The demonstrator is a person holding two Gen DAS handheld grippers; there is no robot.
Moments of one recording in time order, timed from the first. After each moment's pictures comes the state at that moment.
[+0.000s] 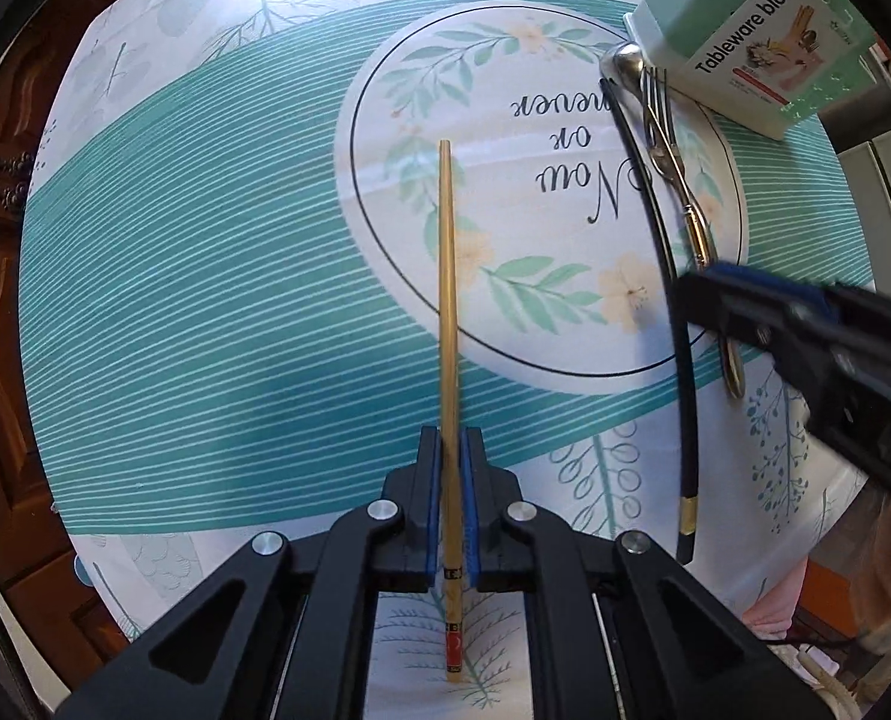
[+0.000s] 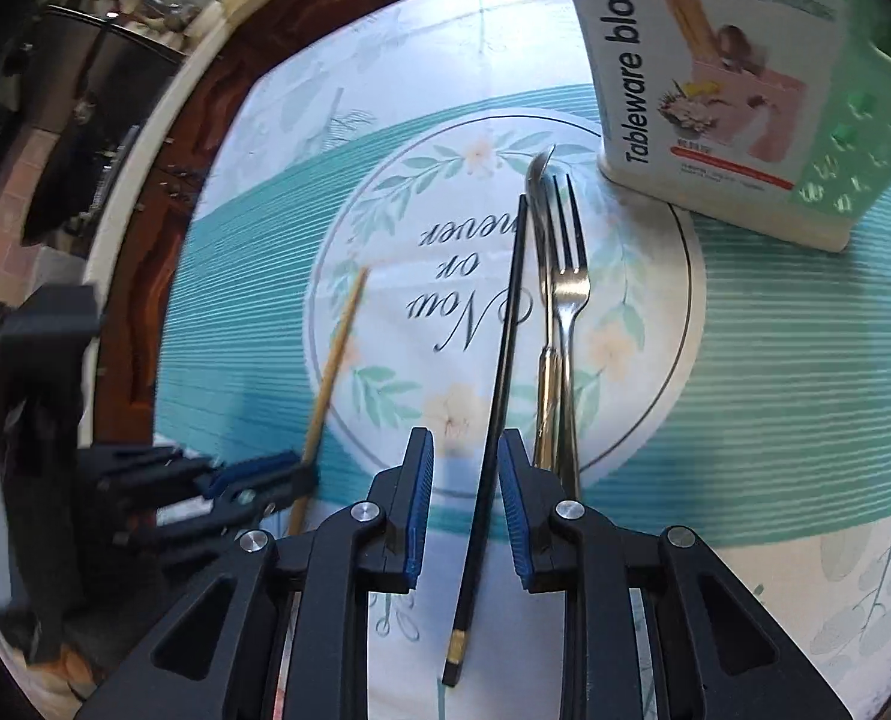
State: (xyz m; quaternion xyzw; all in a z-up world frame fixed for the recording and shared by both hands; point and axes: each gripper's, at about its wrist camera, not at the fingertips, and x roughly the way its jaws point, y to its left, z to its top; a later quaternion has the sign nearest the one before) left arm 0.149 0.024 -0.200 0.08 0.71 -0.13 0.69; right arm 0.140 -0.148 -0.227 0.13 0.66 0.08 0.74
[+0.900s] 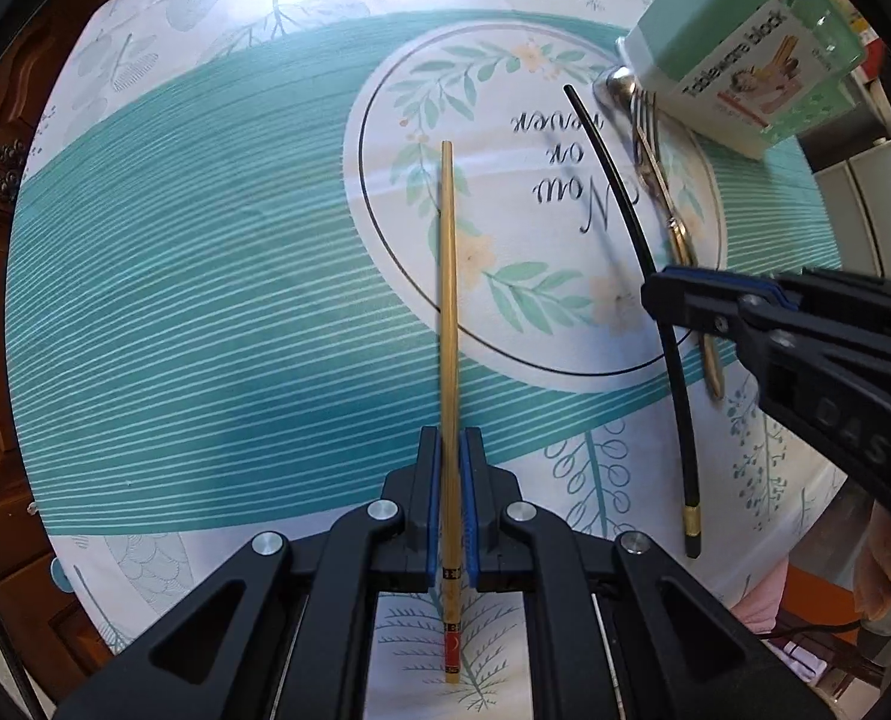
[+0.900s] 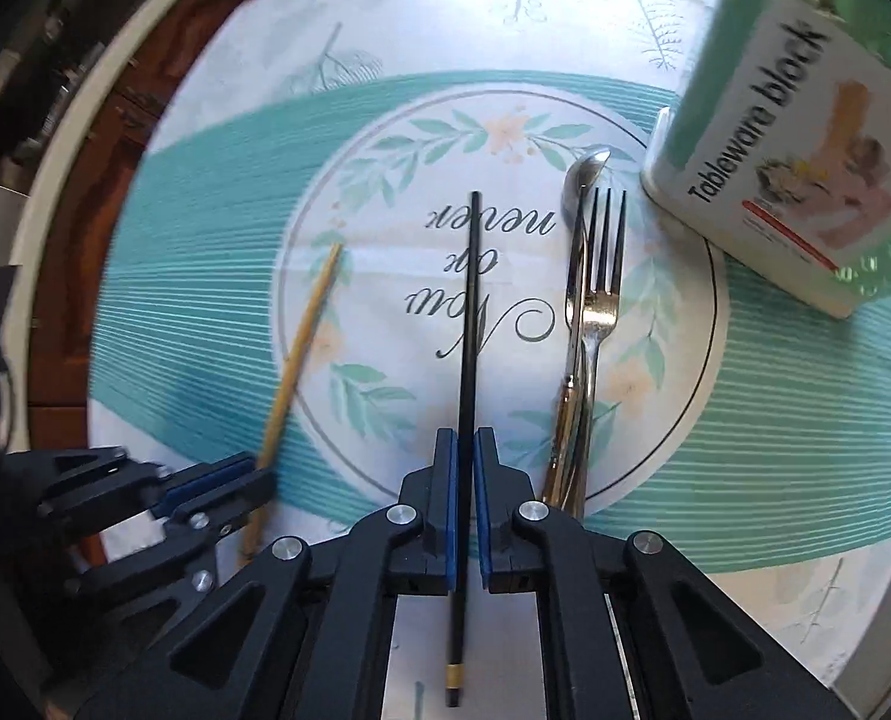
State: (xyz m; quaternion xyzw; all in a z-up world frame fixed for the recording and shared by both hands) left arm 0.135 0.020 -0.204 0.04 0.68 -0.15 0.71; right arm 0.171 -0.107 -0.218 0.08 0.66 0.09 0.74
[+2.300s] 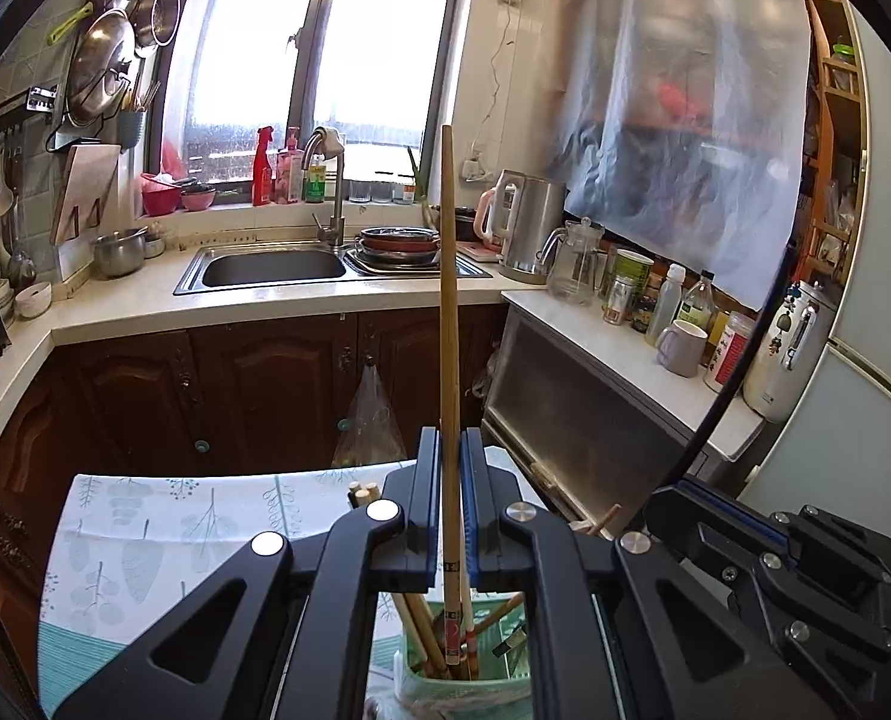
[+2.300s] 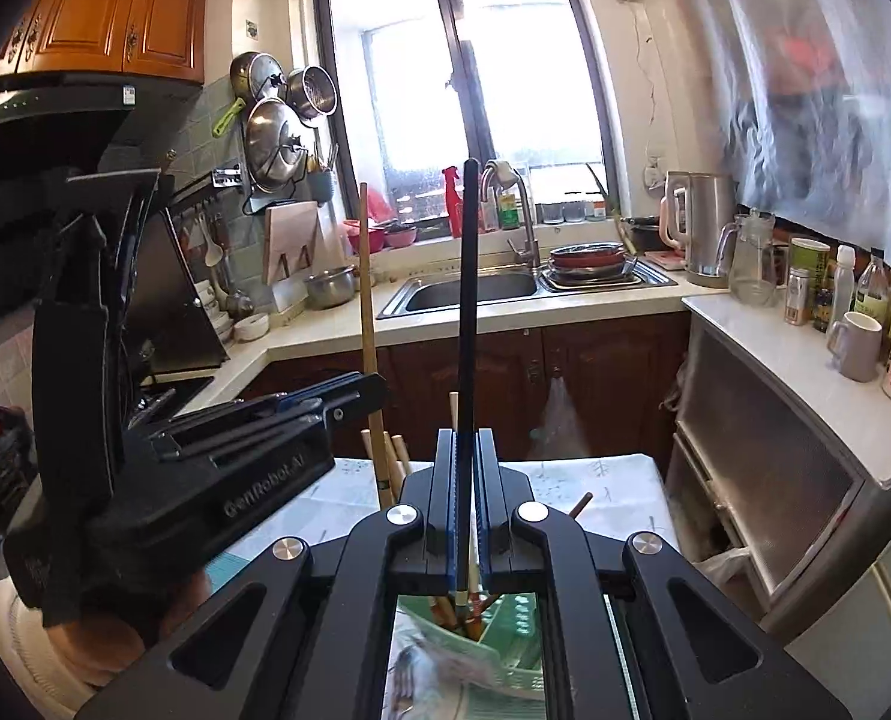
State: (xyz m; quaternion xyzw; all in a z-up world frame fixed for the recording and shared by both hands) left arm 0.217 -0.122 0.034 -0.02 0.24 -0.22 0.94; right arm 0.113 -0.303 0.143 0.05 0.23 0.04 0.97
